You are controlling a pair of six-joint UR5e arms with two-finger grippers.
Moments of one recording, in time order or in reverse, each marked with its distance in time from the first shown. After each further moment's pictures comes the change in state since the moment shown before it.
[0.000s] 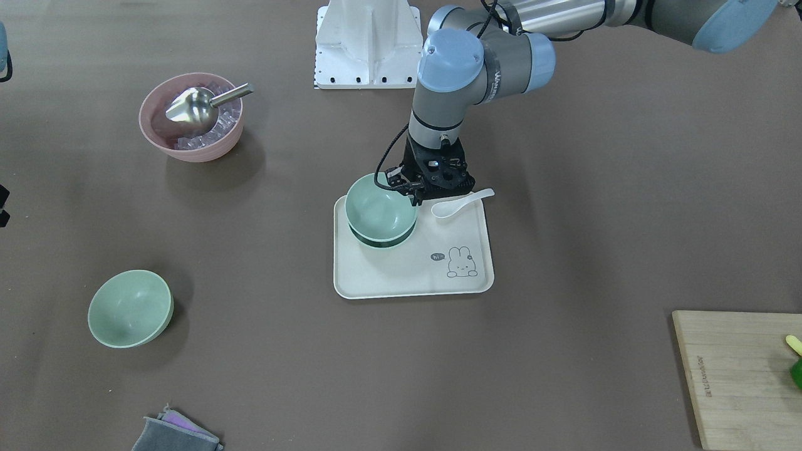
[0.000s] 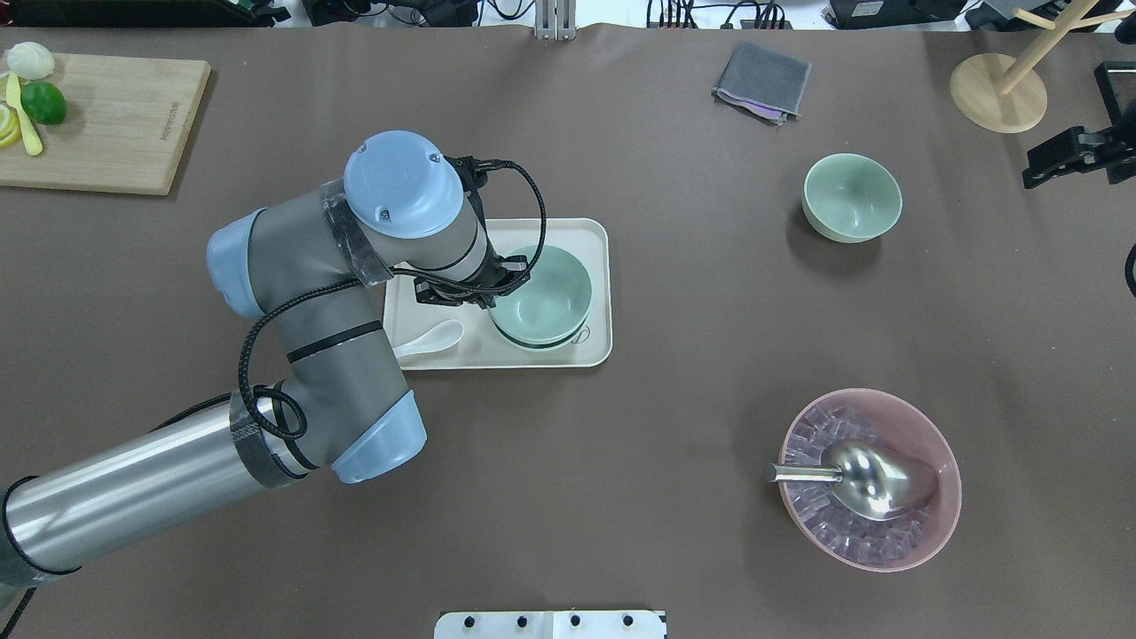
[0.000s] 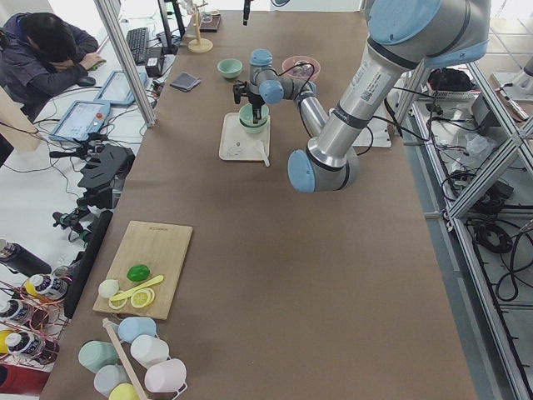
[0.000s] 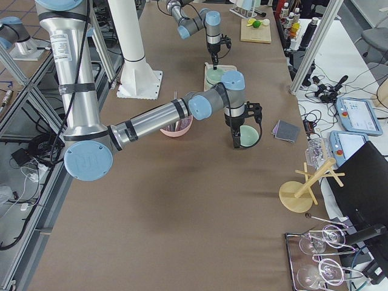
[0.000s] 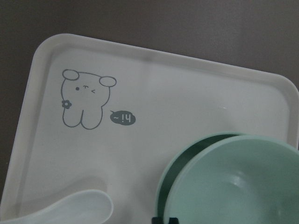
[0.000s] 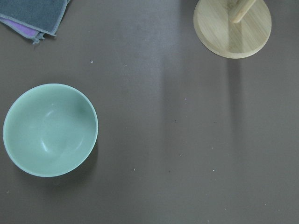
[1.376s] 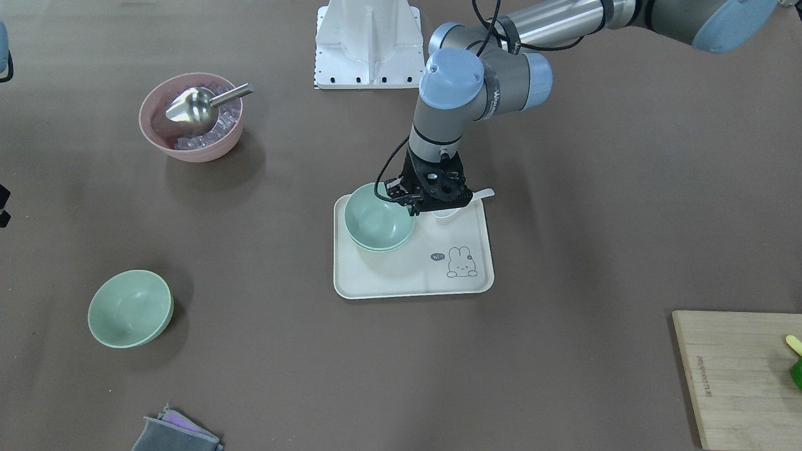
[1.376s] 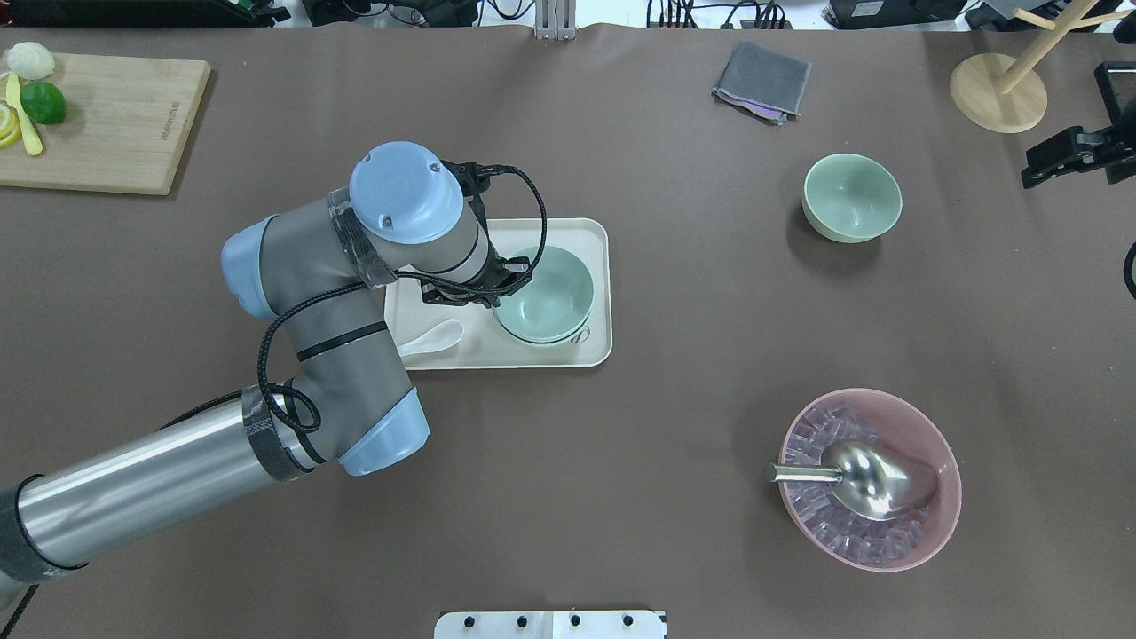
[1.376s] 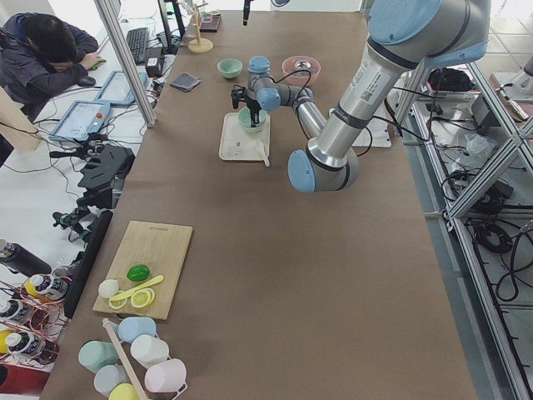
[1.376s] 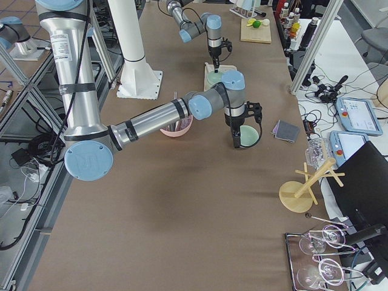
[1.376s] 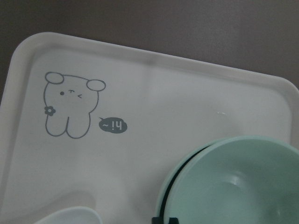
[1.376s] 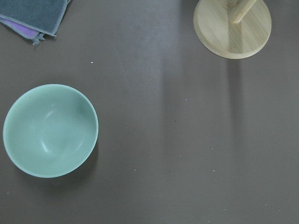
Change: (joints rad) left arm 0.001 0.001 0.053 -0.072 -0.001 -0.001; right arm -0.002 0.001 0.000 0.000 -0.002 0.003
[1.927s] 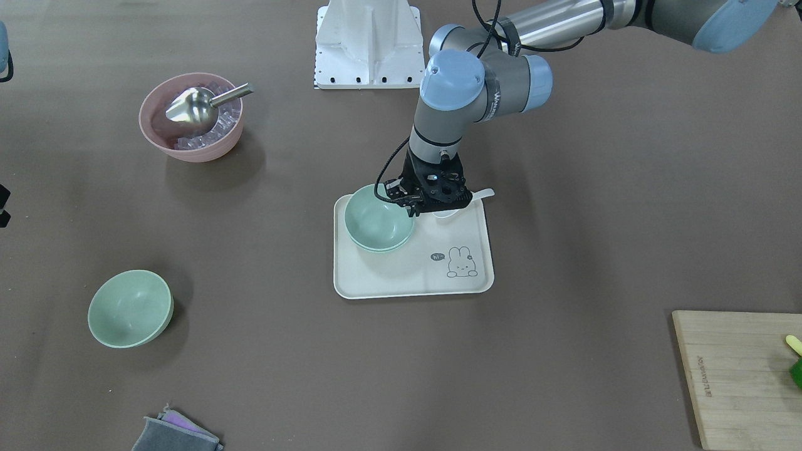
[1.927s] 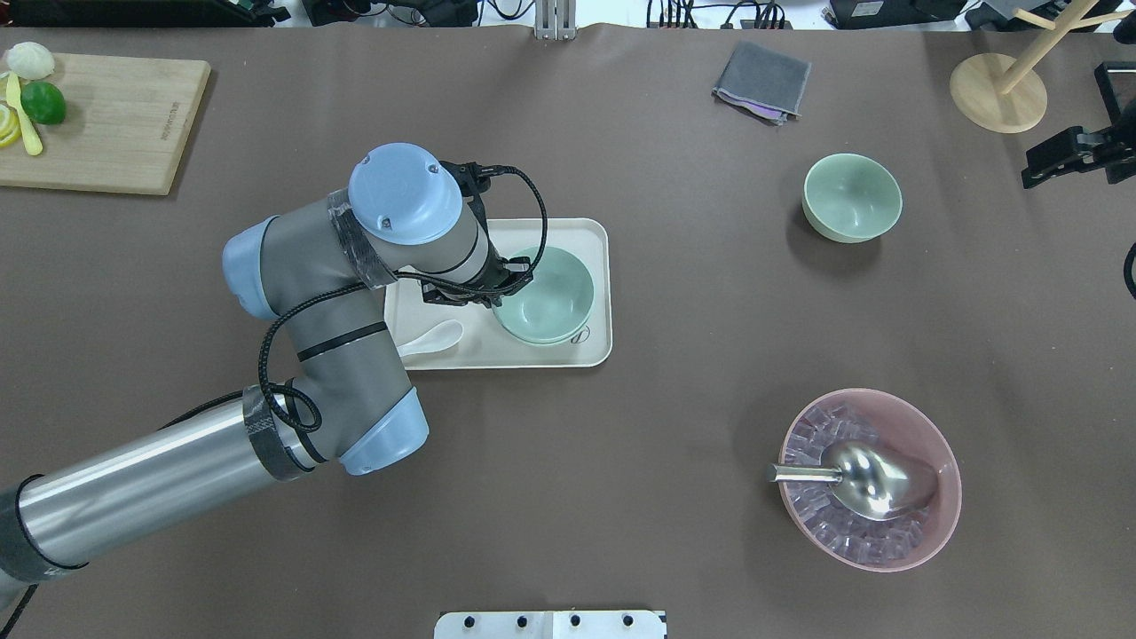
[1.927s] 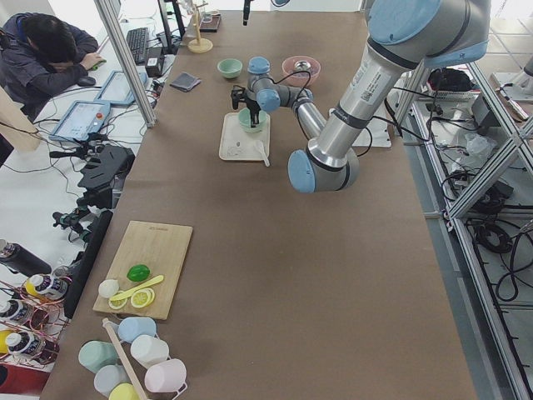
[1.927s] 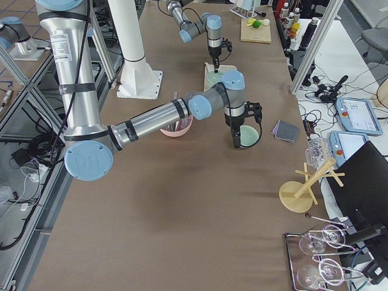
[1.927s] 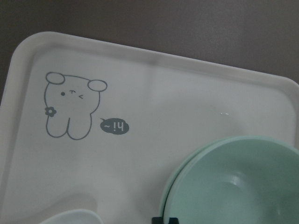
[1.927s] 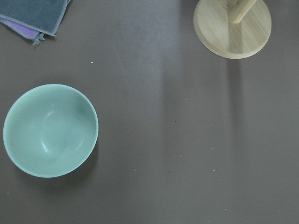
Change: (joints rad) left arm 0.000 0.002 0.012 -0.030 0.000 0.000; right arm 0.000 0.000 0.000 0.000 0.000 0.000
